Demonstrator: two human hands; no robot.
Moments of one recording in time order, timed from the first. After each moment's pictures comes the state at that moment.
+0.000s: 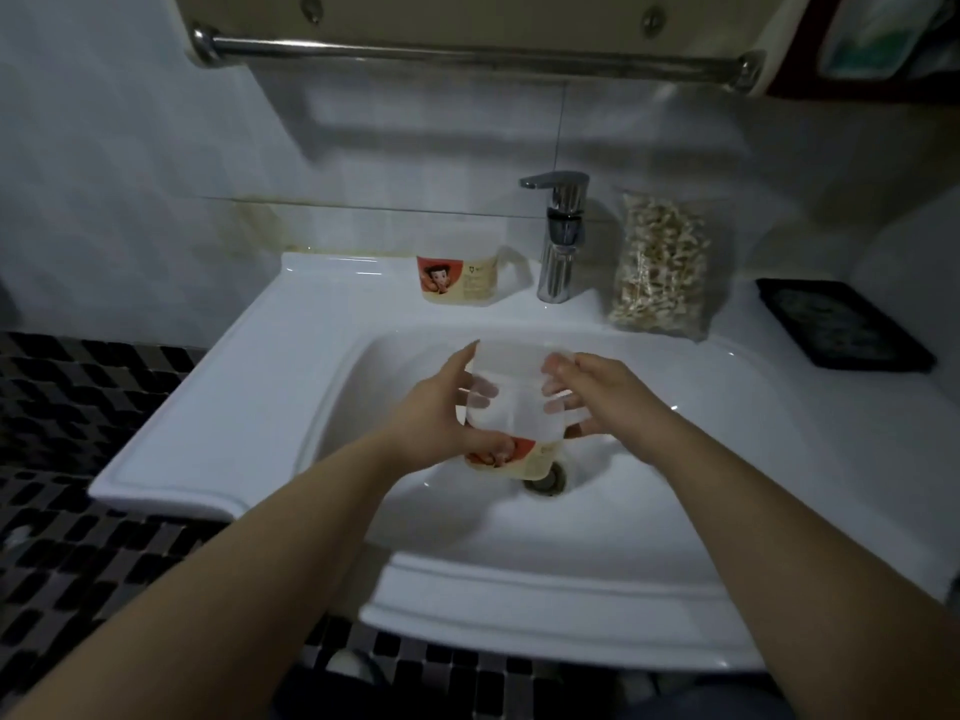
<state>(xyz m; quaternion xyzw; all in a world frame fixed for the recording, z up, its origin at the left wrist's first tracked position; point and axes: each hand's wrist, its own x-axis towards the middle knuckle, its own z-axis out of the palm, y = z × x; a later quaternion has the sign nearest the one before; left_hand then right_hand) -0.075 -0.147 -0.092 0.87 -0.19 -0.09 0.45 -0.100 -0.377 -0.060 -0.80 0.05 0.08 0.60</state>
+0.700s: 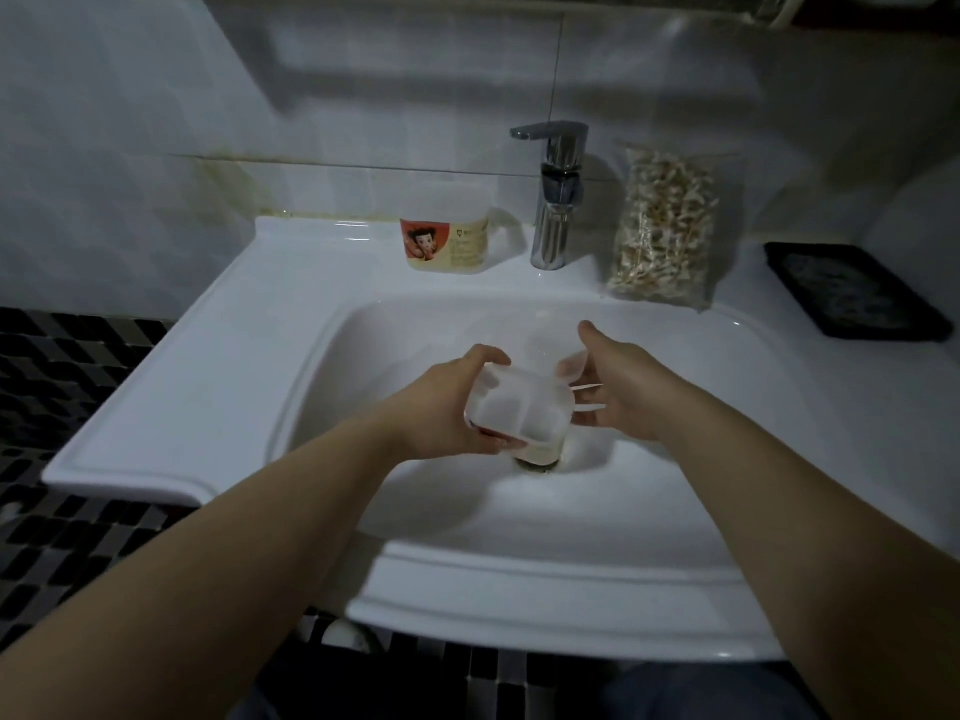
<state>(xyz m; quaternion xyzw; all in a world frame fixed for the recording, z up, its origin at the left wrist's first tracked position) -0.066 -0.160 -0.108 0.90 -0.30 -0.08 0.30 -0.084 -0.392 -0.077 -0.71 0.23 0.14 0.65</state>
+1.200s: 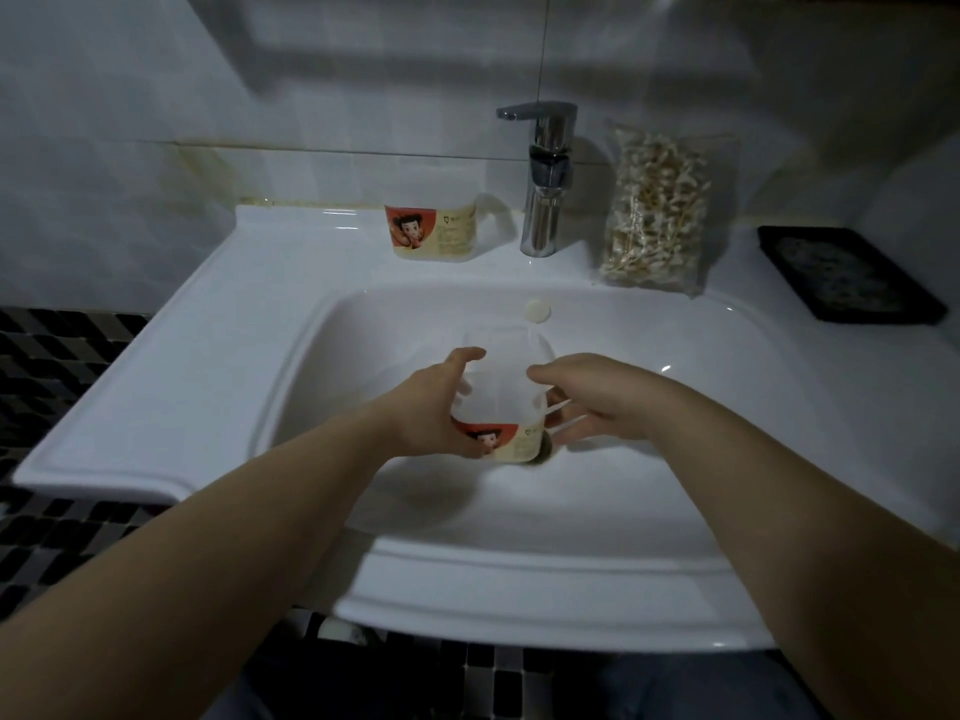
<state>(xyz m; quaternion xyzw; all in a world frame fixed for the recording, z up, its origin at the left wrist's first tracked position) -0.061 -0.159 -0.122 0.92 -0.24 -0.16 0.28 -0.083 -0.389 -0.095 -0.78 0.16 0.27 0.54</state>
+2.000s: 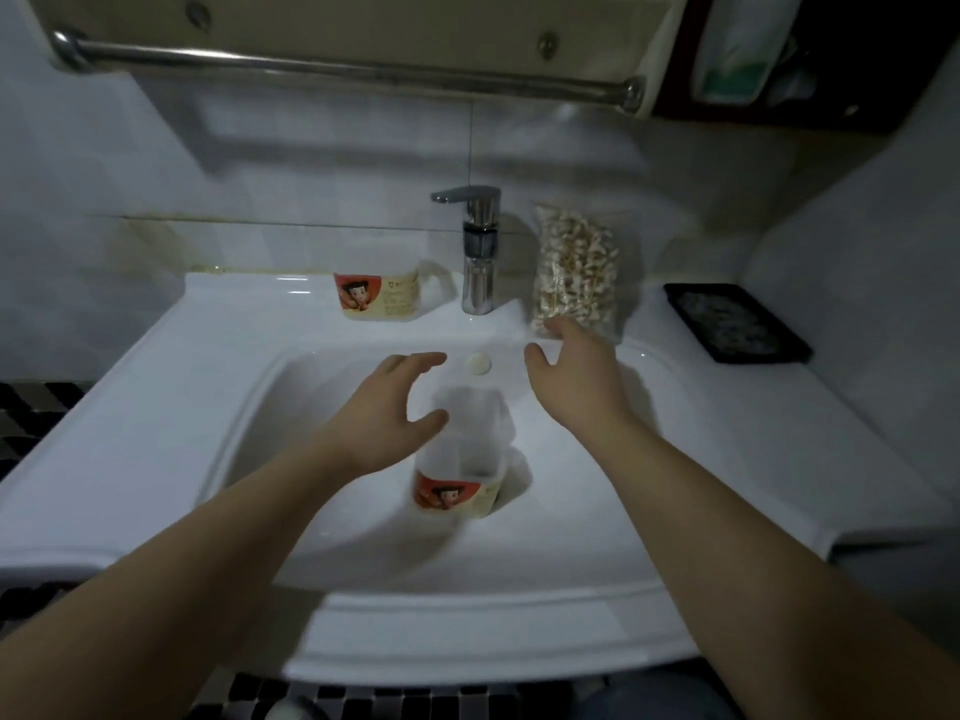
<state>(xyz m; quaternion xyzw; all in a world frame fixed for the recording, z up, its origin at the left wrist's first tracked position) -0.067 -0.177 -0.070 0.91 -0.25 0.00 0.33 -0.096 -0.407 -0.048 -0.91 0.13 -0.18 0.34</state>
